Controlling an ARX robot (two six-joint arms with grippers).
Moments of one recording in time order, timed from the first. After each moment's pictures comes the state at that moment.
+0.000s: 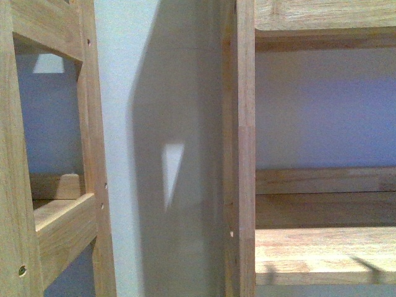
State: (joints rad) left arm -0.24 0.02 0.01 0.05 -0.18 0.10; right arm 0.25 0.69 0.90 0.11 0.22 0.11
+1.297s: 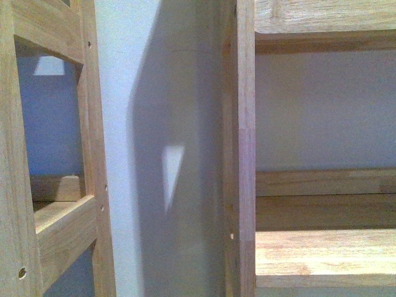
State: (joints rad) left arm -0.24 0.02 0.01 0.05 -0.18 0.10; right arm 0.00 0.09 0.09 -0.02 0.00 0.00
